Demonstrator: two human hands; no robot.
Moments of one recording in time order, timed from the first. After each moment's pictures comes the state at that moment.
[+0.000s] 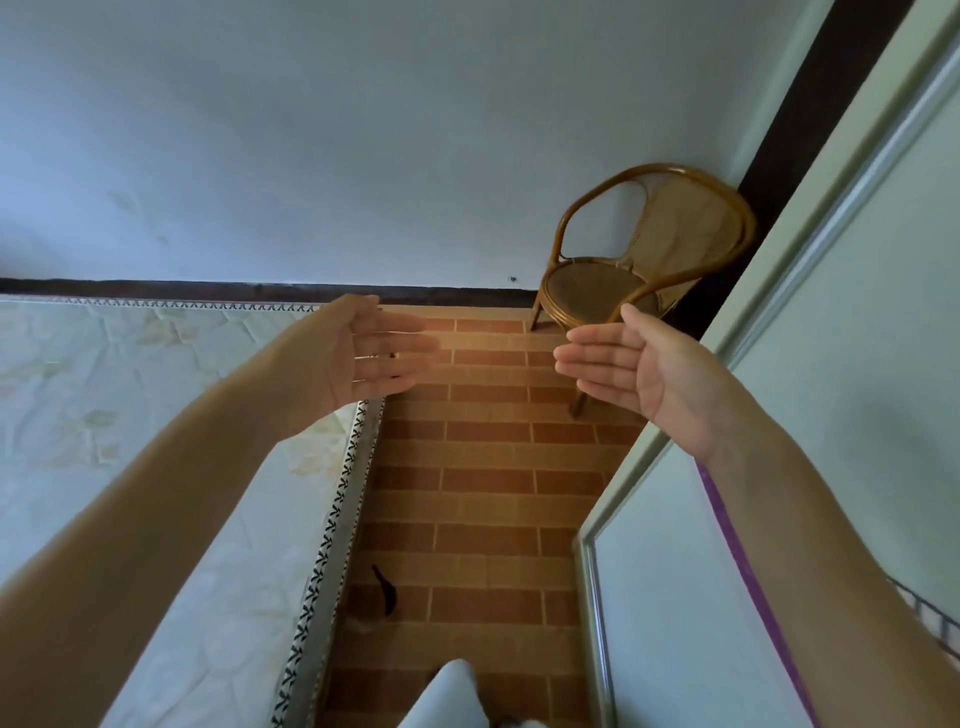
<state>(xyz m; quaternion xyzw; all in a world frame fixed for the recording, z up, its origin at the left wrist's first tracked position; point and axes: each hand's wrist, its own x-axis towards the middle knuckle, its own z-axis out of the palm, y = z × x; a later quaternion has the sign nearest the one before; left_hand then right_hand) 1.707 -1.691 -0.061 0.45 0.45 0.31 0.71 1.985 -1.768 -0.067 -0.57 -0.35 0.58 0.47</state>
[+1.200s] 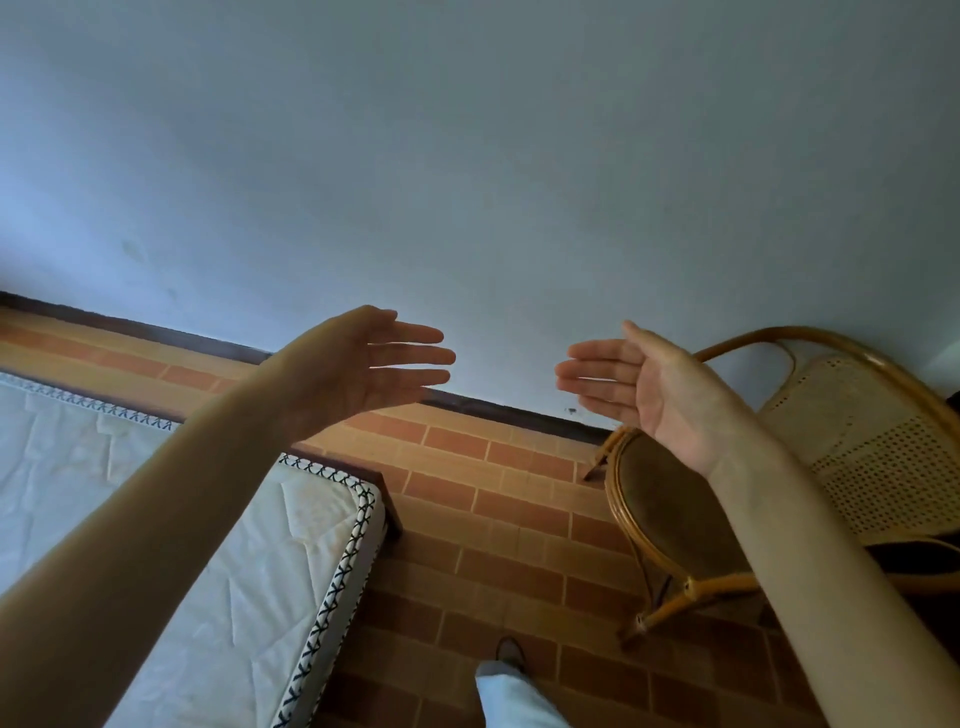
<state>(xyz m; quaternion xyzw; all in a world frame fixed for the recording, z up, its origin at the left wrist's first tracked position) 1.788 -1.079 -0.072 0.39 0.49 0.36 0.70 2.073 -1.094 -0.080 -0.52 -0.41 0.64 0.39</state>
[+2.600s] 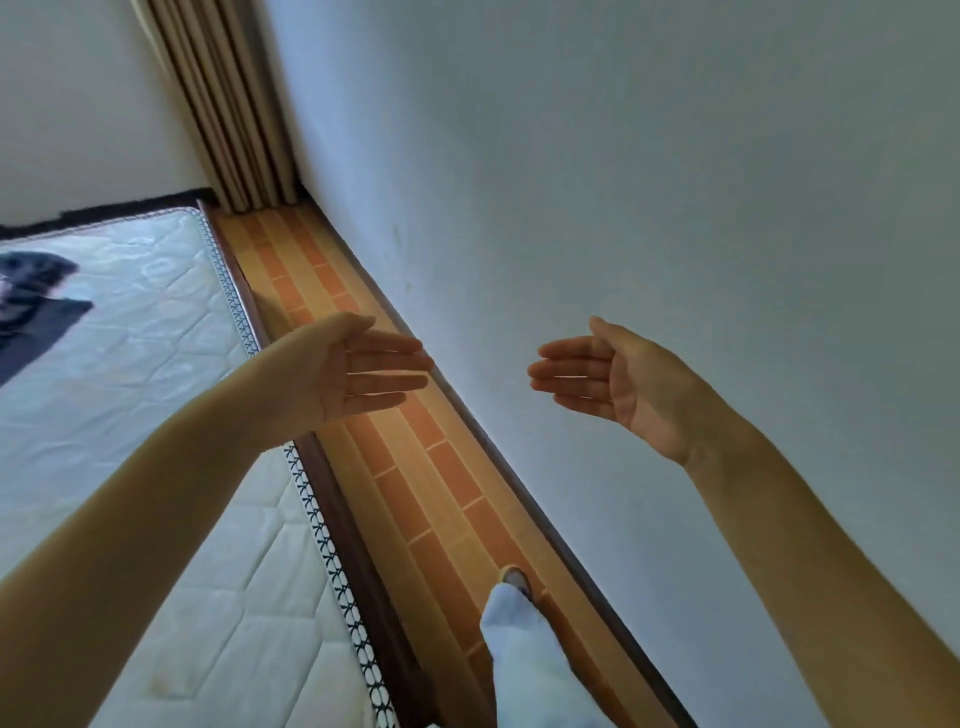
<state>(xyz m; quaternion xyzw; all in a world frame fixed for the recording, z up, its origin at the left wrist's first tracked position) 1.476 -0.694 -0.112 0.17 0.57 0.59 0.55 1.693 -0.501 -0.100 -0.35 -0.58 0.74 0.08</state>
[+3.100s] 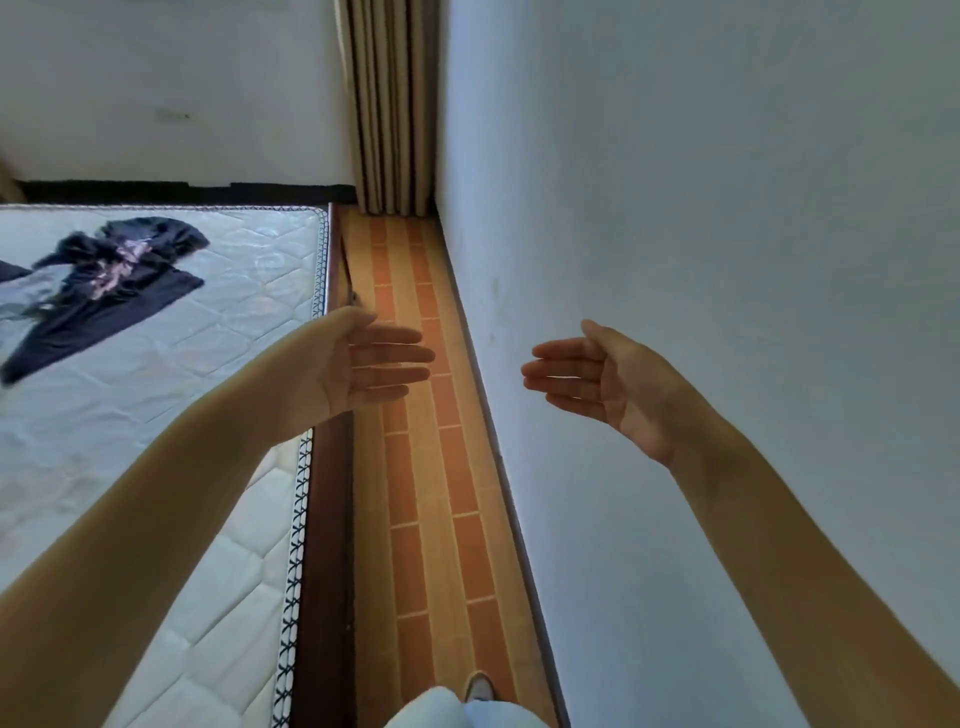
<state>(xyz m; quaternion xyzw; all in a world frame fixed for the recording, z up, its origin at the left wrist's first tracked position) 1.337 -0.564 -0.104 0.06 0.61 0.68 0.40 1.464 -0.321 -0.090 -0.24 -0.64 0.72 -0.05</state>
